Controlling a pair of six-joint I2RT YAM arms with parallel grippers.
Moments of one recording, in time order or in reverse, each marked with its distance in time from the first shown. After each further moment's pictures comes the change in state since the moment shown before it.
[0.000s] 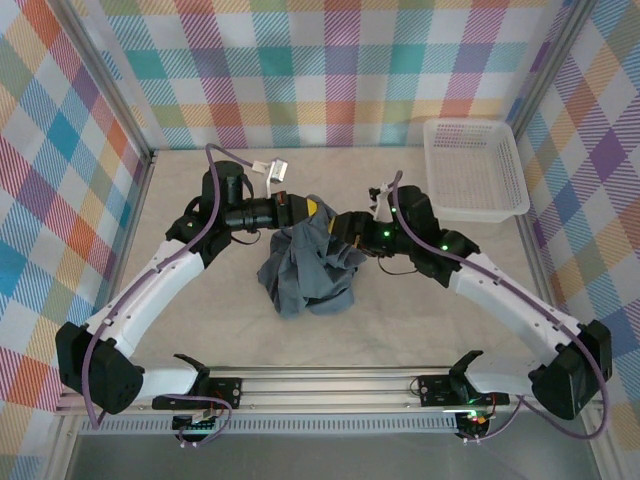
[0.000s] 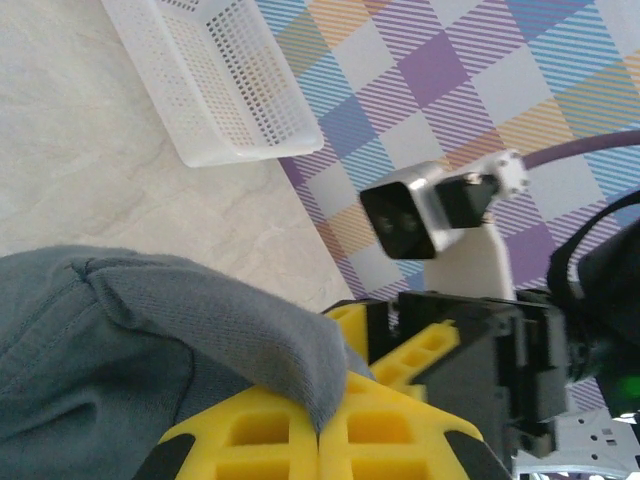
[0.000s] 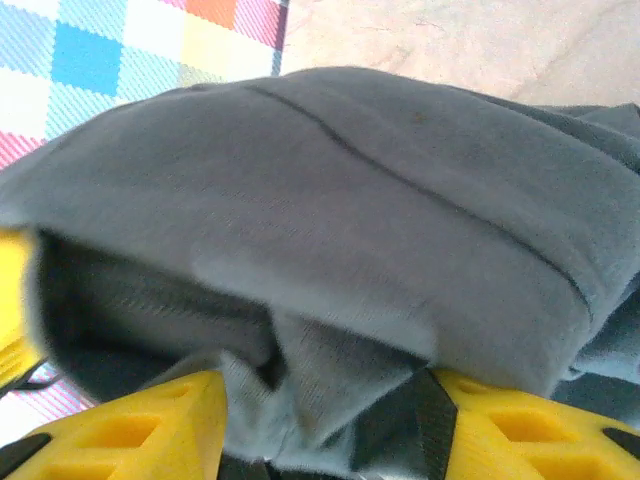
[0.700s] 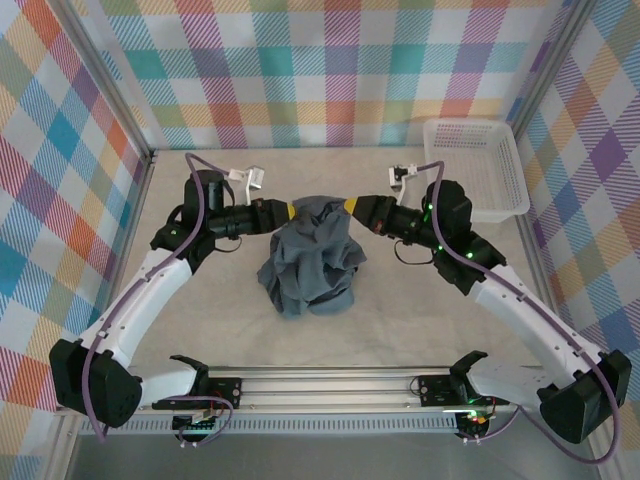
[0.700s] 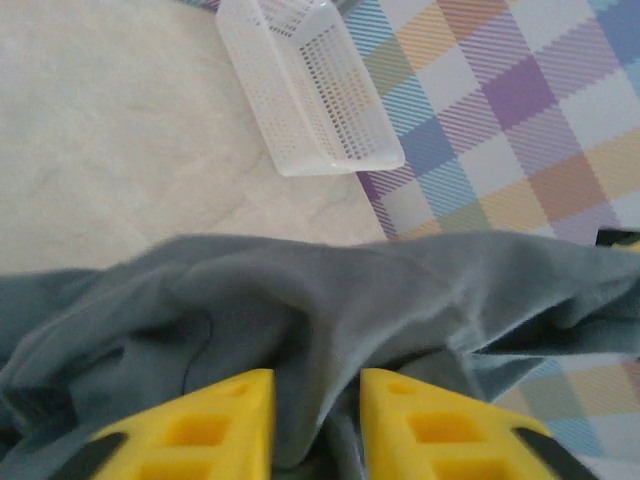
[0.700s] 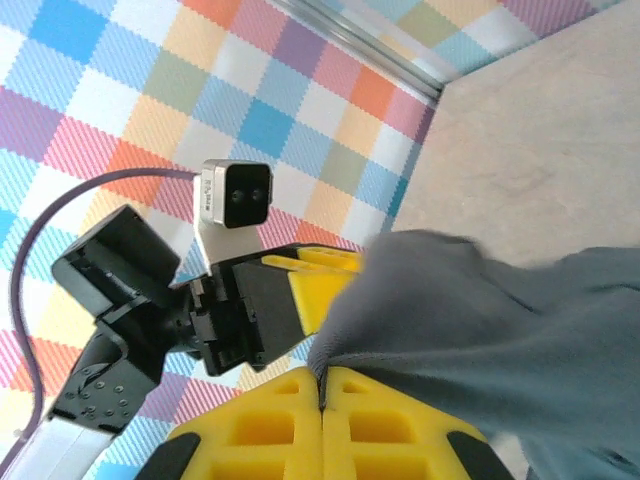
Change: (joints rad) left arm 0.123 -0.078 -0.093 -0.075 -0.040 0.113; right arm -0.091 -0.143 -0.035 0.249 -0.141 -0.023
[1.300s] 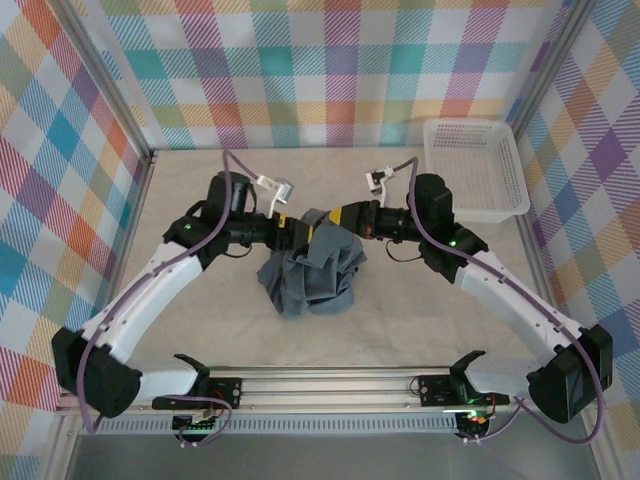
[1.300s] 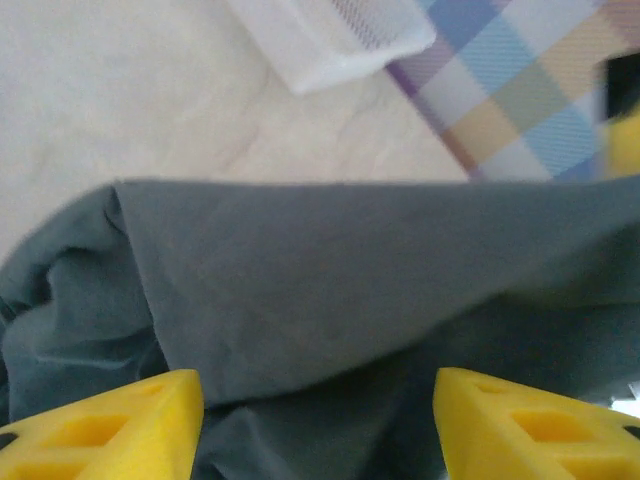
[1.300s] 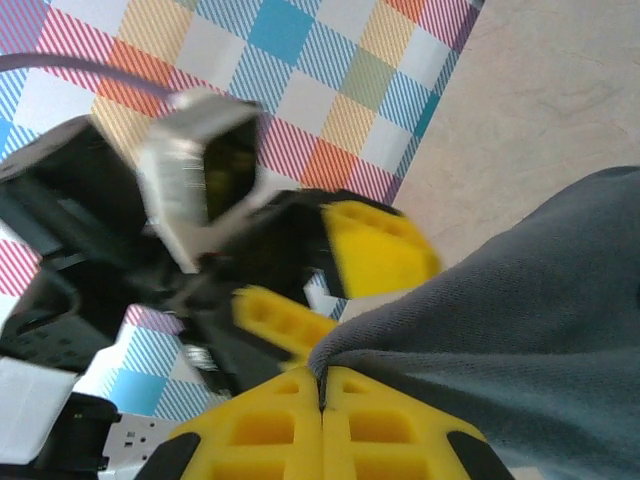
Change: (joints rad) left arm -0.146 0.081 0.095 -0.236 -0.097 0.317; right arm 0.000 0.110 0.026 0.003 -0.182 -0.057
